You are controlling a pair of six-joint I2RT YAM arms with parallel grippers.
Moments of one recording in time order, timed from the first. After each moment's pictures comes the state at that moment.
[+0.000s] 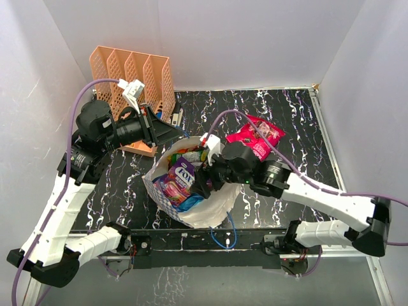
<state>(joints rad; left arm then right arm) -0.46 1.02 1.41 -0.52 0.64 -0.63 1.04 1.14 1.10 -0.43 -0.17 0.25</state>
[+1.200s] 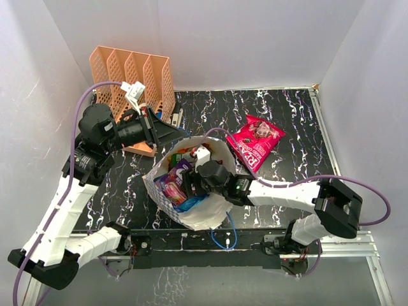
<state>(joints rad) -0.46 1.00 1.32 -0.39 0.69 -0.73 1.10 1.44 0.85 0.06 0.16 0.46</state>
